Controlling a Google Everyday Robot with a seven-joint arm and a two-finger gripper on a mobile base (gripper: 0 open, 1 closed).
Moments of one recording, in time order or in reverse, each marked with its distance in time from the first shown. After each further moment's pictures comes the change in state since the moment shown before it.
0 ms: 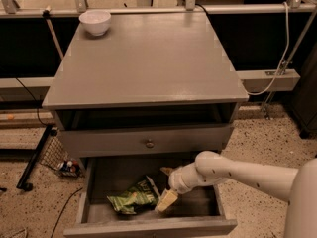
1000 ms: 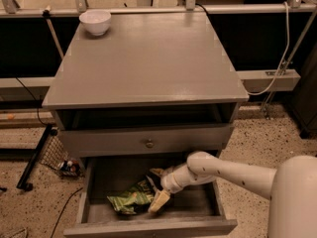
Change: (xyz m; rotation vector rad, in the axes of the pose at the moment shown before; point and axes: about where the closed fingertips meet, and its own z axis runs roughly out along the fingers) arm -0.009 -0.003 0.042 -0.083 -0.079 -0.078
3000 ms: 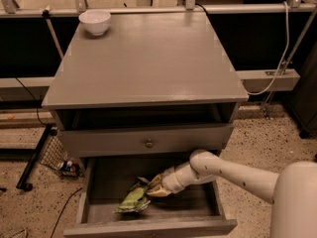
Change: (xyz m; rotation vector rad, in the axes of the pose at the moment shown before) arm -0.007 0.009 0.000 -0.075 -0.074 -0.073
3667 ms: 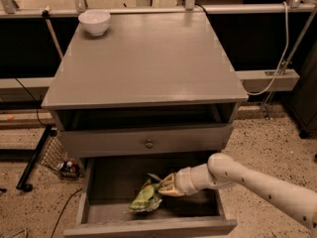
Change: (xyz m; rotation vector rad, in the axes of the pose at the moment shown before) arm -0.005 0.012 -0.058 0.116 -0.031 -0.039
